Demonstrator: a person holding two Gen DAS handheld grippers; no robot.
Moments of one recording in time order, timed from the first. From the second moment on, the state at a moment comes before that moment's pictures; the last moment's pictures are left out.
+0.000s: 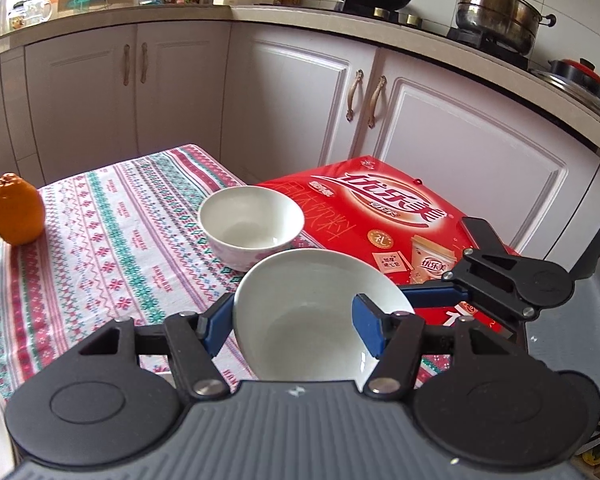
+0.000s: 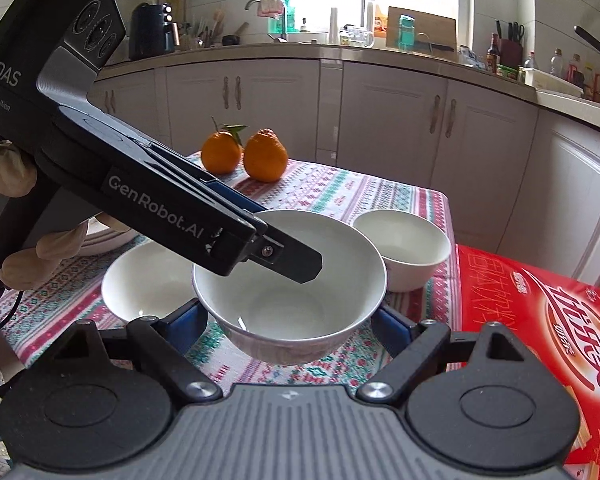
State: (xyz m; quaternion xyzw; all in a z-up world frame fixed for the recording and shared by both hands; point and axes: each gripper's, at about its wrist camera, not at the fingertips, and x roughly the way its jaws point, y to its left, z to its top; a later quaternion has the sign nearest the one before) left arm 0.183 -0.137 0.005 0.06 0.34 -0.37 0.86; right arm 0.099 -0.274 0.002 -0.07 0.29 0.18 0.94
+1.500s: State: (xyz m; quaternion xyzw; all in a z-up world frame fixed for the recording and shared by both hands) left arm 0.178 -0.041 -0.024 0.01 0.36 -0.30 0.88; right arm 0.122 -0.194 -0.014 -0.08 0.33 0.27 0.90
